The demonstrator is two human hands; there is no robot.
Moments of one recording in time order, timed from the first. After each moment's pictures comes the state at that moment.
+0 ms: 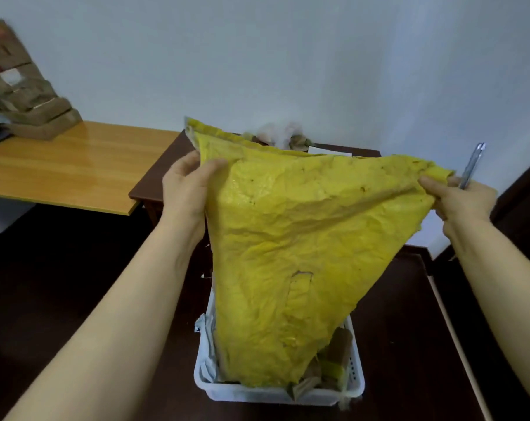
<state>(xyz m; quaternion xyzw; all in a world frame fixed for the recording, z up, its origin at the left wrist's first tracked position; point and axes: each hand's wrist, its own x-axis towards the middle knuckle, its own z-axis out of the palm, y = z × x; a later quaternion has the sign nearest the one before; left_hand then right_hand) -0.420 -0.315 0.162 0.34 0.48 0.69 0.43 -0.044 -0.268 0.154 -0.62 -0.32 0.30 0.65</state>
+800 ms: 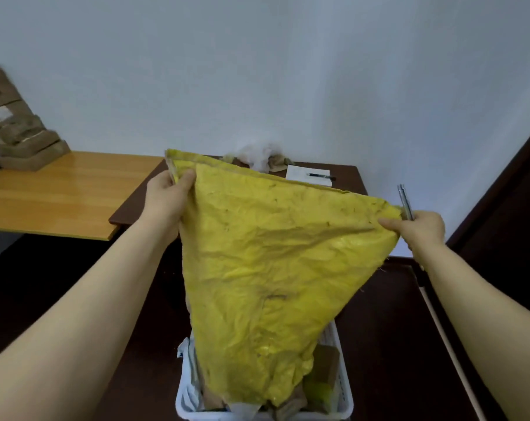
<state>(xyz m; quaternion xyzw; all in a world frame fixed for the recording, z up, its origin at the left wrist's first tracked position) -0.382 -0.289 0.175 0.39 0.57 0.62 0.38 0.015 -0.275 0.130 -0.76 -0.42 0.25 0.44</state>
